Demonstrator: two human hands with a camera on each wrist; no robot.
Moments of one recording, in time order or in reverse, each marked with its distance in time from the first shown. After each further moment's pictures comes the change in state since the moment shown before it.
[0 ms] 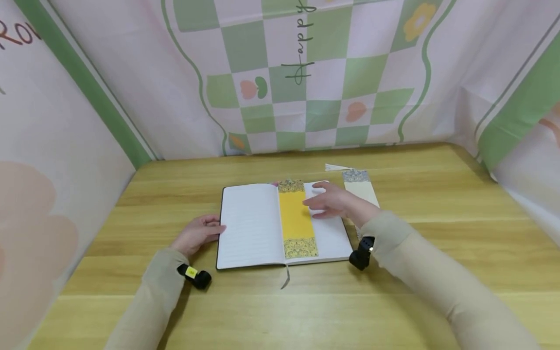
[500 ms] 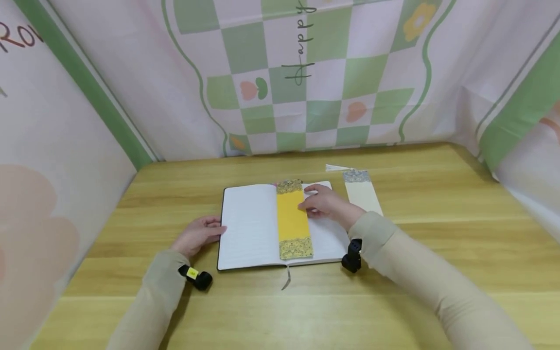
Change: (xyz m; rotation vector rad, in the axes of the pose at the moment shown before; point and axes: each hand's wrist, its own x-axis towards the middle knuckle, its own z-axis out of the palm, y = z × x) left_hand 0.002 -0.002 -0.002 -0.008 -0.010 0.029; right_hand 0.014 0.002 0.018 -0.151 0.129 -0.034
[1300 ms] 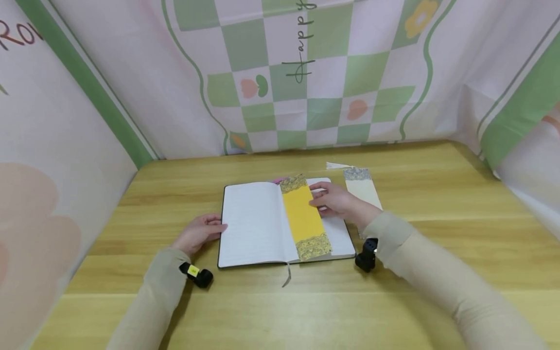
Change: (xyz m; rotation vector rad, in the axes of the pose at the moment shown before) left_hand -0.003 0.002 0.004 -0.008 0.007 -0.020; right_hand -0.006 0.014 -0.023 0.051 -0.092 -0.071
